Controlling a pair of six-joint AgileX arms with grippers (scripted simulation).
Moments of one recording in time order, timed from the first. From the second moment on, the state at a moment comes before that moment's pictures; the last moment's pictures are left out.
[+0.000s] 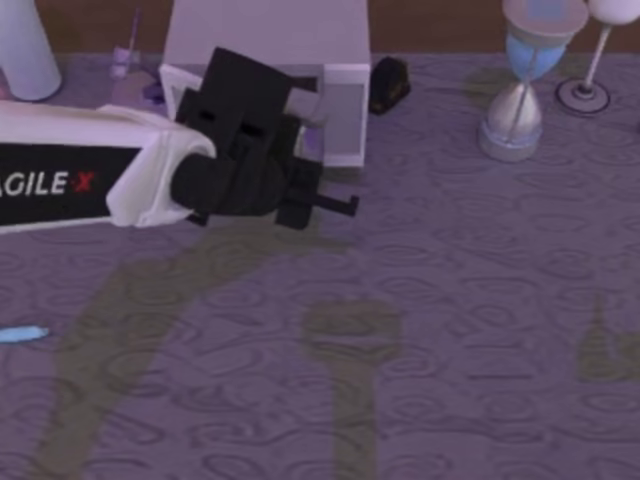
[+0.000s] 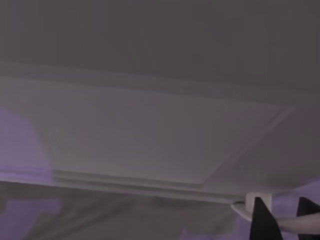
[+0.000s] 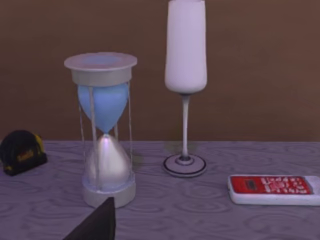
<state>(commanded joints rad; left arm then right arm) -0.55 1.88 1.13 -0.11 -0.06 -0.12 0.00 0.00 0.00 0.00 0.00 0.00</state>
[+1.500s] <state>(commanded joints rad) -0.53 1.85 1.09 -0.10 -0.02 -0.06 0.00 0.00 0.00 0.00 0.00 0.00</state>
